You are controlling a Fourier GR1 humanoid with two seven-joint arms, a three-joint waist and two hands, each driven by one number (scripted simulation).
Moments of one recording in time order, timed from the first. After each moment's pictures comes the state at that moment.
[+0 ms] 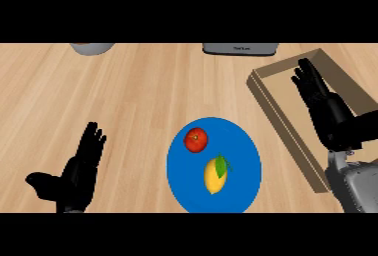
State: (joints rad) left arm 0.08 0.32 -0.33 -1.58 0.42 0.43 -0.08; right arm -0.28 -0.35 0.11 -1.58 -0.20 -0.10 0.11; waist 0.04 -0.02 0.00
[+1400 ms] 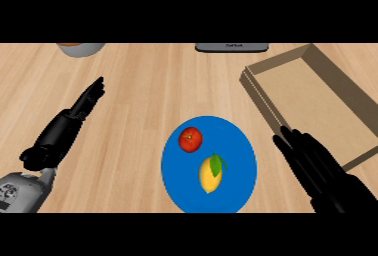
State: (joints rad) left arm -0.23 0.58 -0.33 -1.54 0.21 0.11 -0.12; right arm -0.03 -0.68 0.54 -2.30 0.69 0.07 0.63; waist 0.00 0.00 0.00
